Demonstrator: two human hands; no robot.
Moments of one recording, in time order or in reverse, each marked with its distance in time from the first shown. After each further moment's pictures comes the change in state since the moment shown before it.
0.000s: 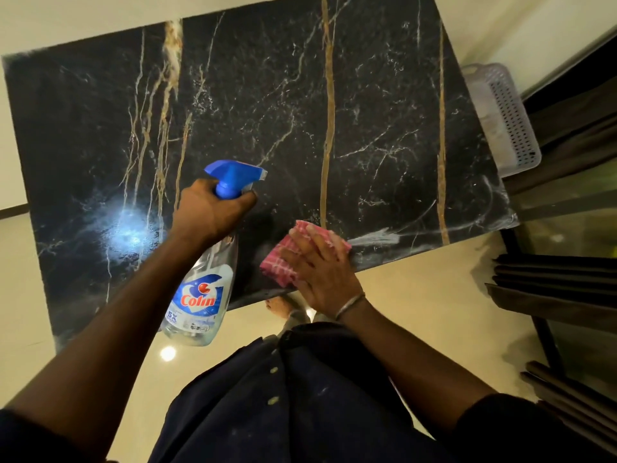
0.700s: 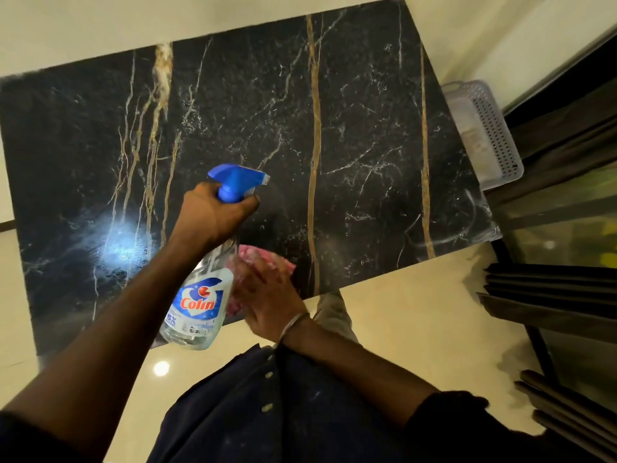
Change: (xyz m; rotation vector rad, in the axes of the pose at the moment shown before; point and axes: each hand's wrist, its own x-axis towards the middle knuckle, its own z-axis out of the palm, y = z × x) left_hand 0.009 0.028 0.011 -0.013 -0.001 0.033; right_hand 0.036 -0.070 0.009 0.197 0.023 -0.066
